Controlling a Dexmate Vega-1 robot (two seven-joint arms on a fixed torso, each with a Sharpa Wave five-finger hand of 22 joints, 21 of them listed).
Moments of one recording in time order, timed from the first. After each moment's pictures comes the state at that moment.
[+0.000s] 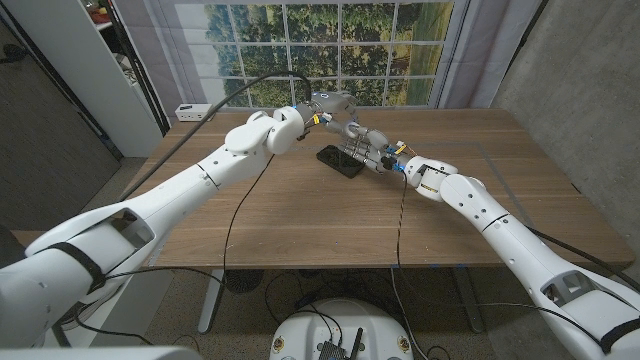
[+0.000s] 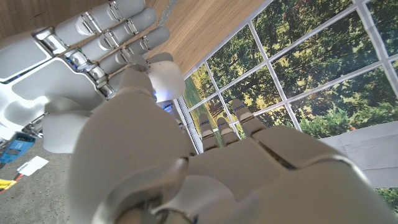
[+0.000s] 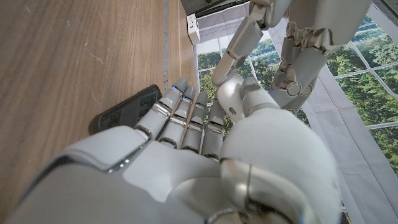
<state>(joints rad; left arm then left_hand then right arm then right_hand) 0.38 0.61 0.82 -1.71 0.81 0.10 -0.19 1.03 0.09 0.08 -0.11 0.25 0.71 -0.20 0.33 0.26 0.08 -0.06 0.27 0.21 -0.02 -0.03 0.19 0.17 0.10 0.07 0.21 0.19 -0.74 -0.45 -0.43 -1.59 1.10 -0.34 0.04 0.89 0.09 0.34 -0.17 0.18 0.72 -0.02 0.35 0.26 0.52 -0.03 0.30 0.26 0.50 -0.05 0.32 0.21 0.55 -0.01 0.23 0.18</state>
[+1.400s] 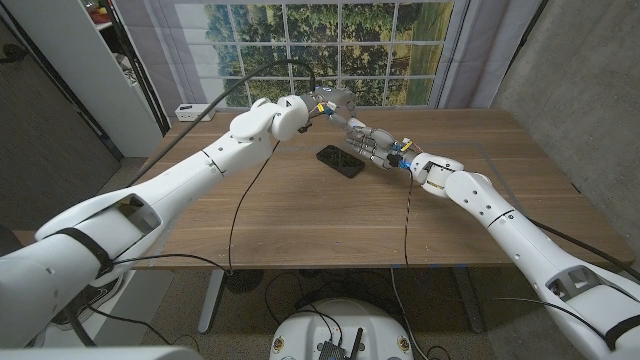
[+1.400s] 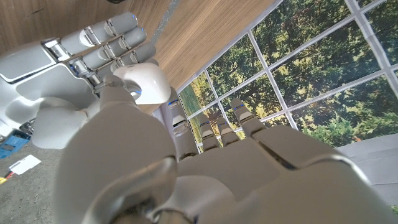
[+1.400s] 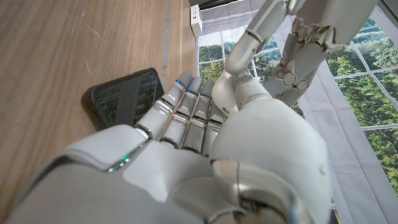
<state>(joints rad) 0.29 0.57 0.86 -1.67 0.77 0.15 -0.31 0.83 0.02 -0.07 -0.02 0.26 0.69 -0.09 0.23 0.29 0.07 -0.06 0.25 0.21 -0.02 -0.03 0.18 0.18 0.10 0.09 0.21 0.19 -0.71 -0.49 -0.43 -1.56 1.07 -0.33 0.04 1.04 0.15 0.33 -0.16 0.17 0.79 0.02 0.41 0.27 0.68 -0.07 0.35 0.31 0.60 -0.06 0.42 0.27 0.58 -0.05 0.24 0.19</state>
